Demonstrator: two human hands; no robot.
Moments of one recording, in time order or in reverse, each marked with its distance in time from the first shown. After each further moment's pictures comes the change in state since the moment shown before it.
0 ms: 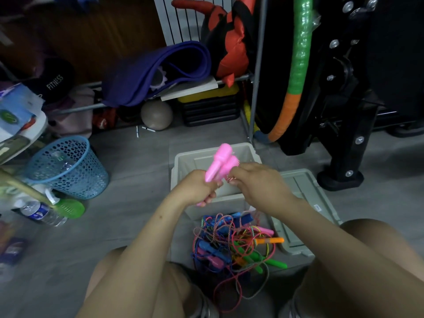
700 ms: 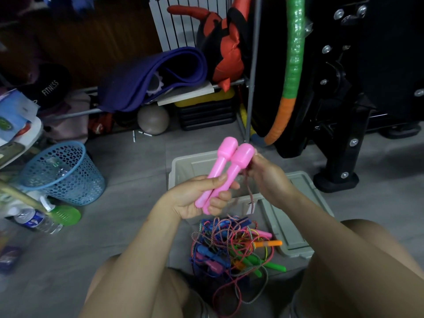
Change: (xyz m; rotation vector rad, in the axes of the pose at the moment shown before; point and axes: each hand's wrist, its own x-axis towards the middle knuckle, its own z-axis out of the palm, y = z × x) left_hand -0.019 0.010 -0.008 -0.855 -0.708 -0.002; right_hand 0.014 0.017 0.002 1.502 0.049 0.629
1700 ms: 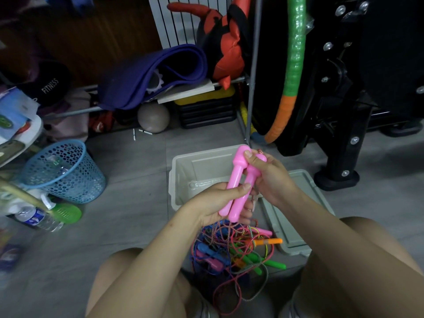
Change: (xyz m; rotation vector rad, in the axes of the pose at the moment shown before) left_hand 0.028 -0.026 0.031 0.209 0.312 0.004; right_hand -0.002 0.002 0.000 0.273 0.129 0.040
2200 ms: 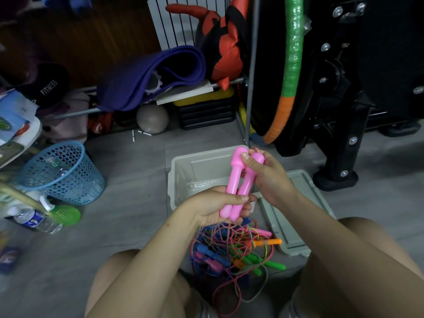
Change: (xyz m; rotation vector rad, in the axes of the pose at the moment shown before) left_hand 0.003 -0.001 -0.010 0.051 -0.051 -0.093; right_hand 0.000 0.000 -0.001 -0.103 0.048 -0.035
